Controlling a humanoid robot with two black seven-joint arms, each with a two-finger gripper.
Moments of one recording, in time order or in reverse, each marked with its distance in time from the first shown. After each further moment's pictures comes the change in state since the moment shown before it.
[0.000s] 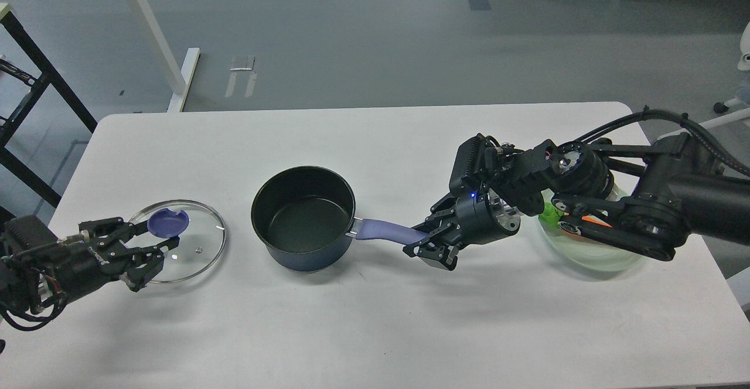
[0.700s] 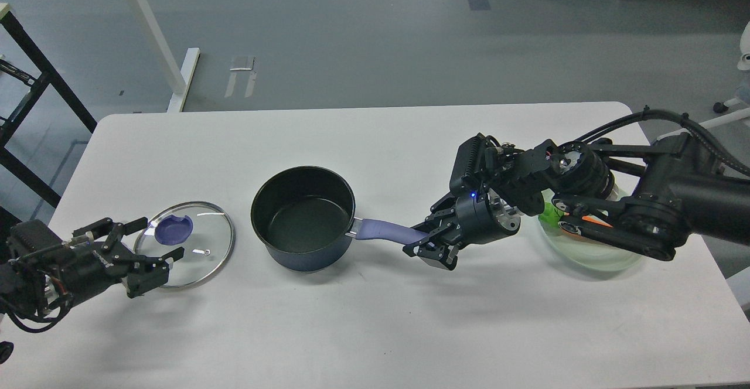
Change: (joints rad) left arm -0.003 -0.004 0.003 -0.002 -0.060 0.000 0.000; right arm 0.000 0.000 0.000 0.000 0.000 -0.002 0.000
